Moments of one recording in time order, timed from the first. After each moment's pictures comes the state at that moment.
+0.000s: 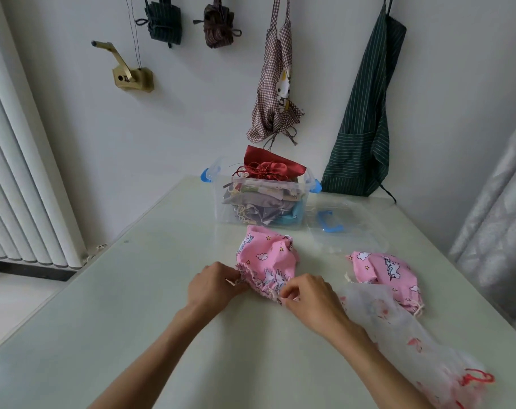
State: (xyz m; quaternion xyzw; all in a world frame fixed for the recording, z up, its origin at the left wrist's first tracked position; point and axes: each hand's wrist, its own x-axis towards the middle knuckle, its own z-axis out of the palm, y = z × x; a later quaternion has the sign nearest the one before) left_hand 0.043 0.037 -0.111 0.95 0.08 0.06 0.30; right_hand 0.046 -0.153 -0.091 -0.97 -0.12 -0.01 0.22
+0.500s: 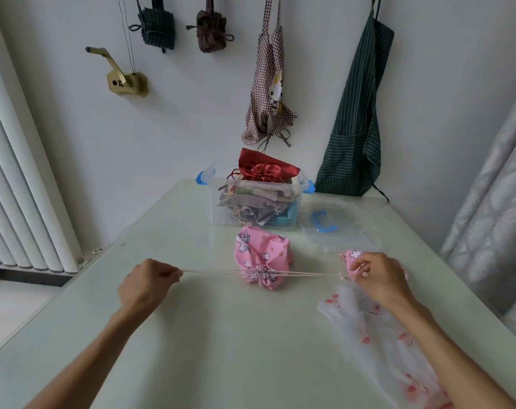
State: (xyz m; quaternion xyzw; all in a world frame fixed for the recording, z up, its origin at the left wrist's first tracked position) left_hand 0.025 0.125 -0.107 0.92 0.23 0.13 0.28; right_hand 0.081 -0.259 -0.072 -0.96 0.03 -0.12 0.26
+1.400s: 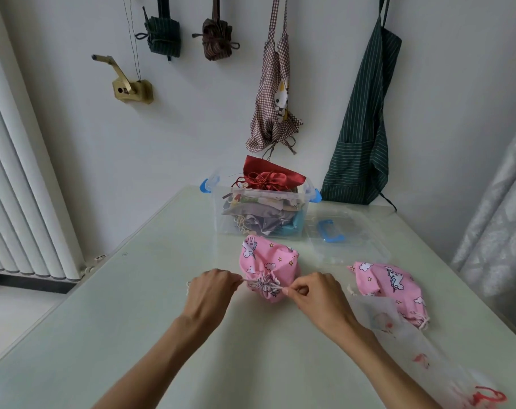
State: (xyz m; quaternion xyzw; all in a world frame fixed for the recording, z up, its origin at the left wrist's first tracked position) left_hand 0.056 0.048 -0.113 0.98 -0.01 0.14 0.10; right_hand 0.068 -0.162 -0.086 -0.94 -0.15 -0.09 0.28
